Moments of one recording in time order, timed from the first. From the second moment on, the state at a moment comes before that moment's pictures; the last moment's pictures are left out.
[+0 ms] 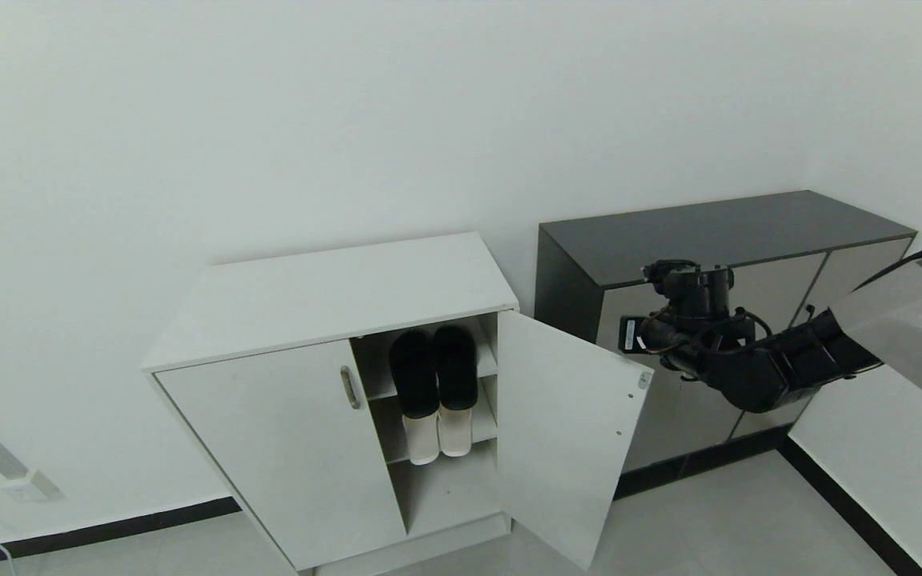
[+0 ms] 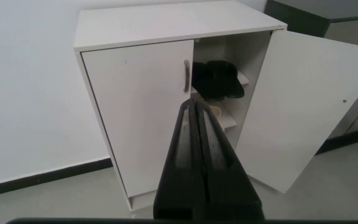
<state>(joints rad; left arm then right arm) 0.00 0.00 0.00 0.00 0.02 0.00 0.35 2.20 -1.26 -0.62 -0.20 0.18</state>
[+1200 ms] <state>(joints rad) 0.00 0.00 0.00 0.00 0.02 0.00 0.46 2.22 -1.18 -0.62 -0.21 0.18</state>
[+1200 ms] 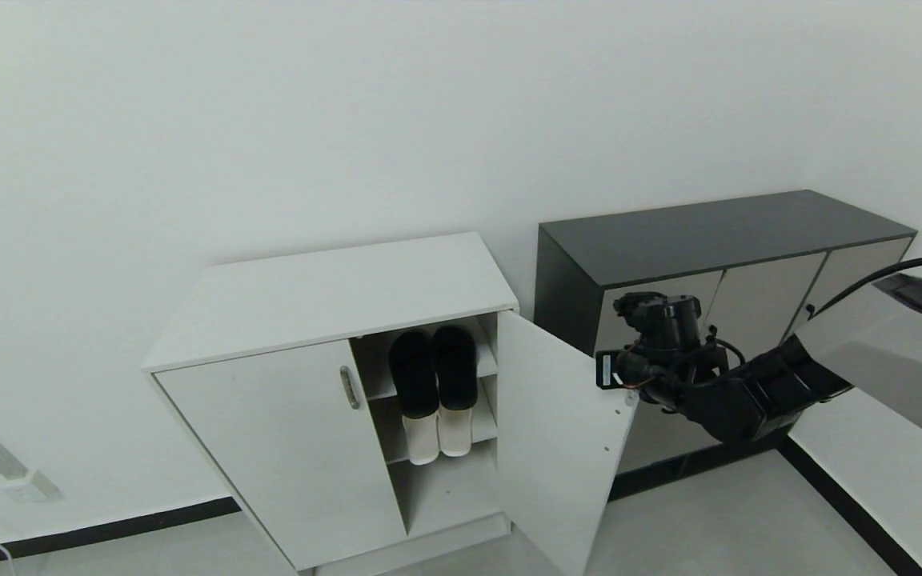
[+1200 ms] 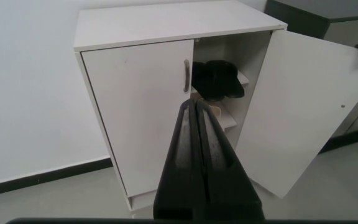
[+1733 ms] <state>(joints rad) 0.00 0.00 0.00 0.00 0.02 0.00 0.64 2.13 -1.06 -0.62 -0.21 0.19</state>
